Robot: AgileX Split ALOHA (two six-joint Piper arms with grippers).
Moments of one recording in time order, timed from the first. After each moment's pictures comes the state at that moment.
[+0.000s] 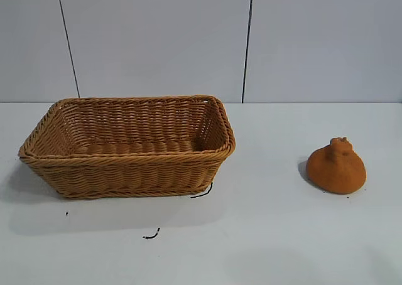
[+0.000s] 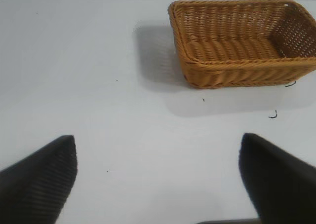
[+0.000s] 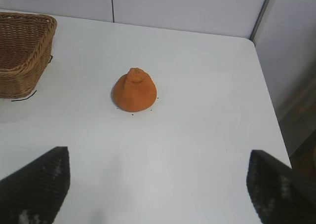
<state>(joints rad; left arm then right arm) -0.03 0.00 -0.50 -0.05 1.07 0.00 0.00 0.13 -0.53 -0.02 1.02 -0.05</state>
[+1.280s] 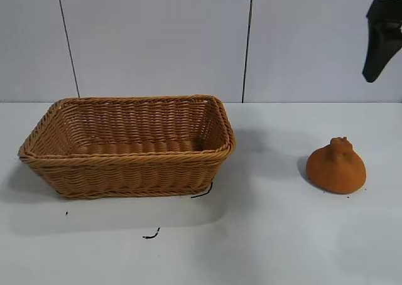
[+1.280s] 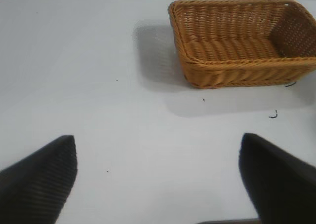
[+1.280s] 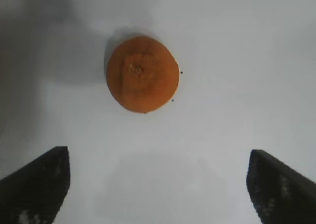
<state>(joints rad) -0.03 0.00 -0.50 -0.05 1.07 0.00 0.00 1.95 -1.51 0.13 1.07 0.03</state>
